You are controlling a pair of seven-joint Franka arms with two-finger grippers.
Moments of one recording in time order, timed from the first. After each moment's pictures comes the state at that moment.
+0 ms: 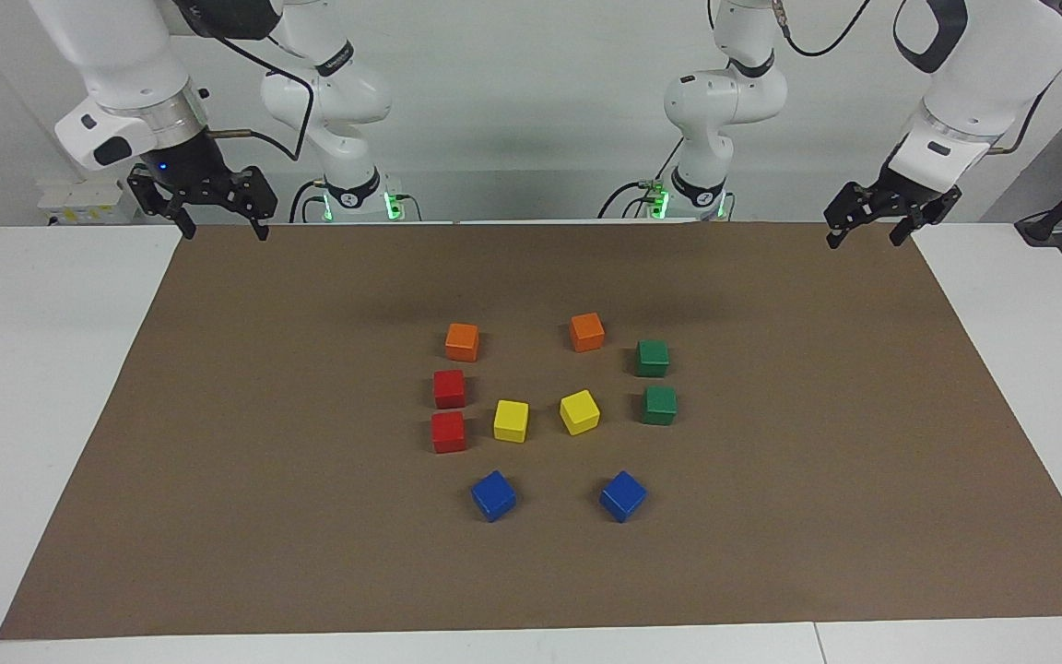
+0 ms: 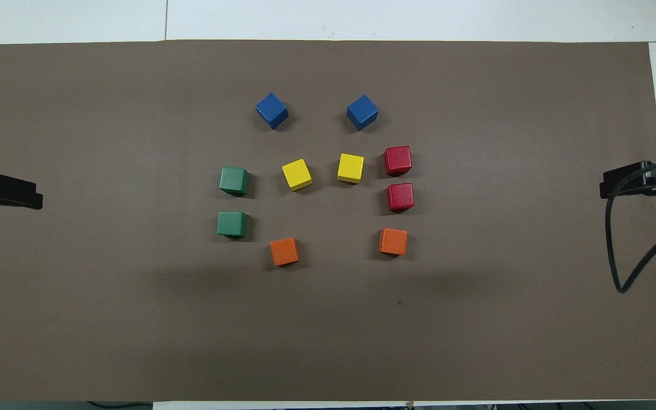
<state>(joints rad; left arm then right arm) 0.06 -0.09 -0.06 -1.71 -0.01 1.58 0.03 -0.02 -0.08 0.02 -1.64 -0.02 1.53 0.04</state>
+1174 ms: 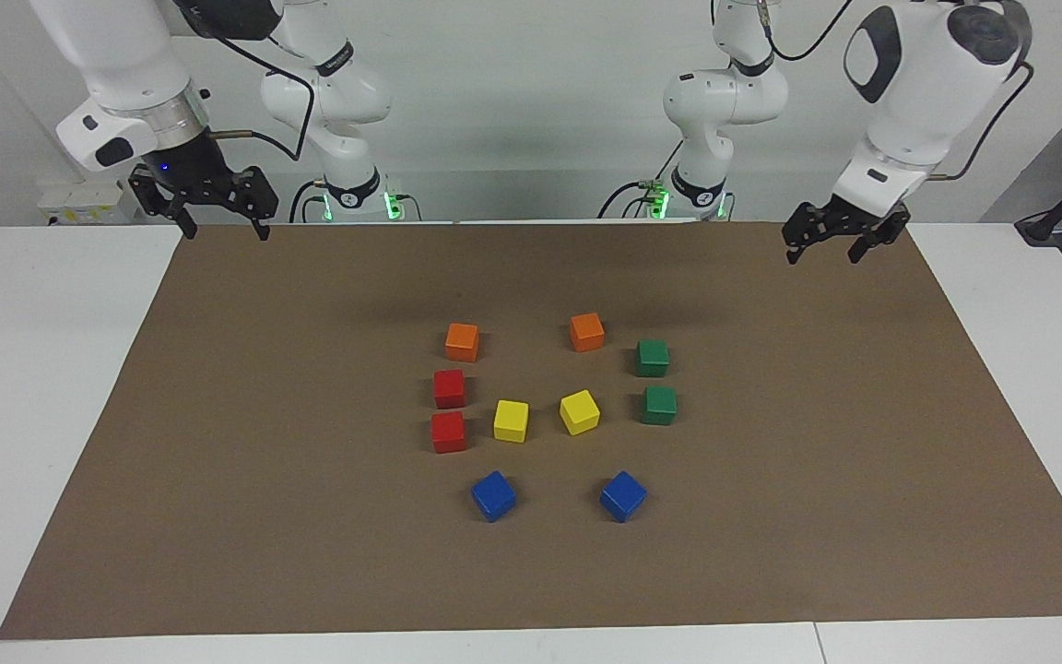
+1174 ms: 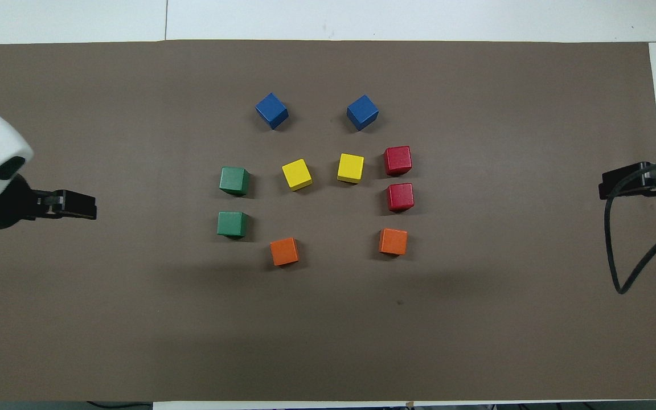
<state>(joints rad) -0.08 -0.15 -0.06 -1.91 -0.01 1.74 -0.06 -0.02 -0.08 0.02 -1.64 -0.02 1.53 0.04</state>
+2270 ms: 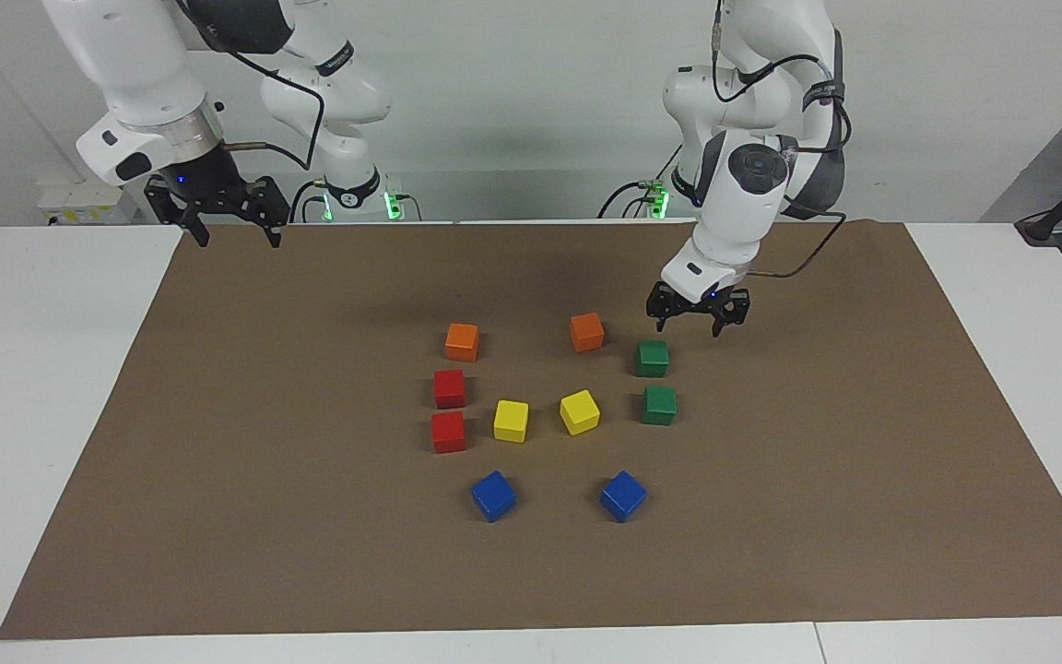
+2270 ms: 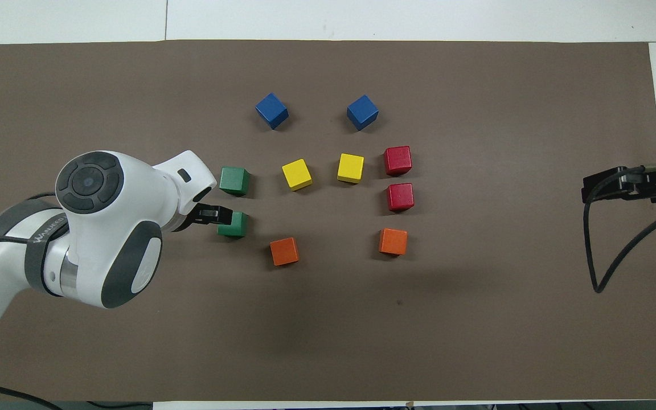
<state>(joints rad) -0.31 0.02 -0.06 -2.13 -0.01 2.16 -0.21 -0.01 -0.08 0.04 -1.69 -0.02 1.55 0.06</state>
